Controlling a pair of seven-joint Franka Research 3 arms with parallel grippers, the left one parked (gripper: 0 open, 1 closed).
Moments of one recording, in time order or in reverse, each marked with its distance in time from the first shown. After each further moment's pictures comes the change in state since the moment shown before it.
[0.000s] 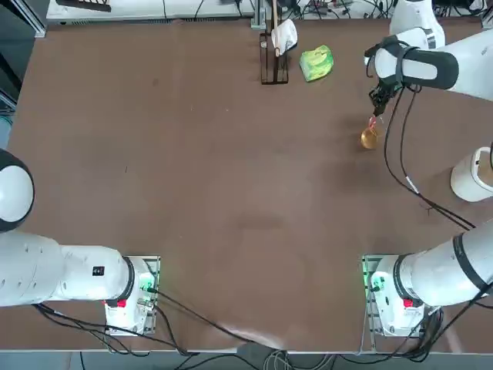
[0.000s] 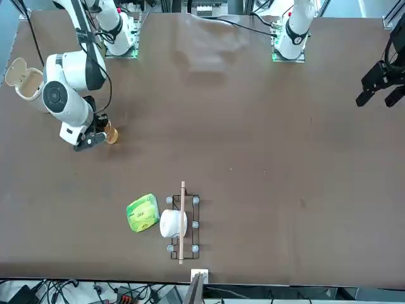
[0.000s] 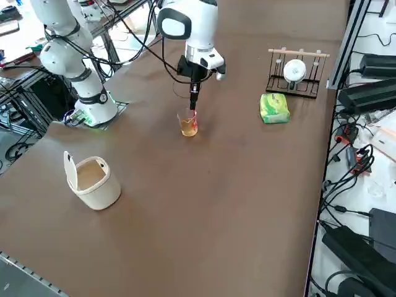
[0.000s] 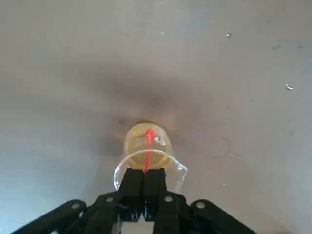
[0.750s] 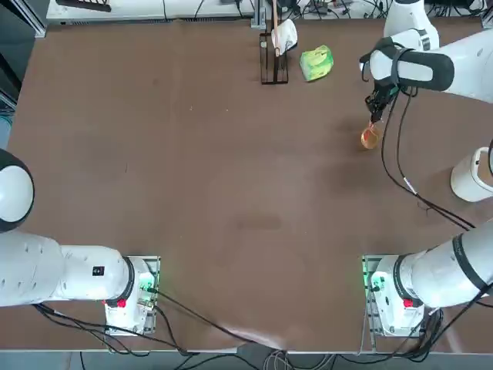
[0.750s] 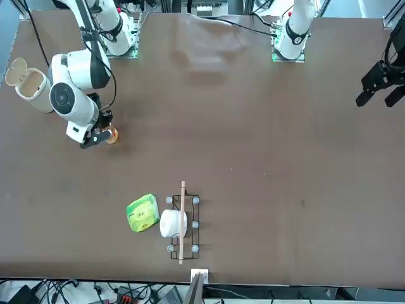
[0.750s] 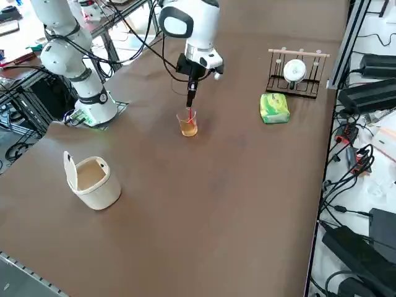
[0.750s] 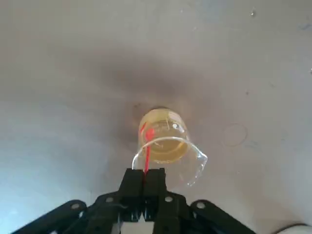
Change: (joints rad) arm 0.023 0.000 0.001 -0.004 0.019 -0.069 0.009
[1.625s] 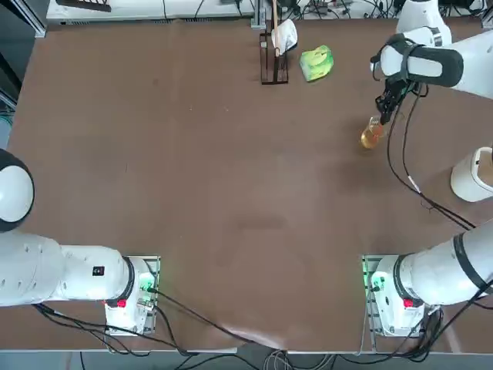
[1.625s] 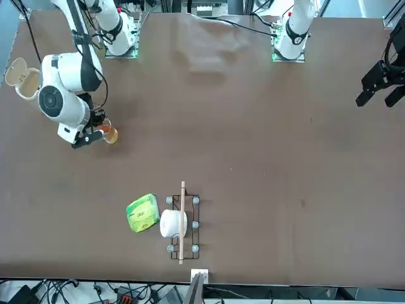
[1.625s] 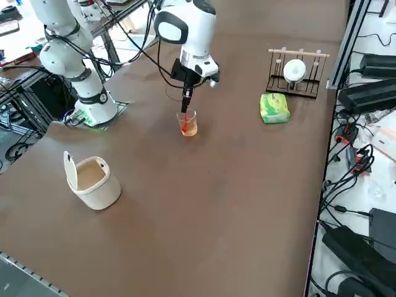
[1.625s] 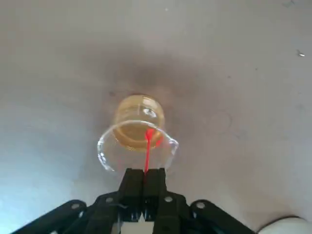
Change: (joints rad) arm -0.070 -0.002 -0.017 -0.002 0.000 -0.008 -0.071
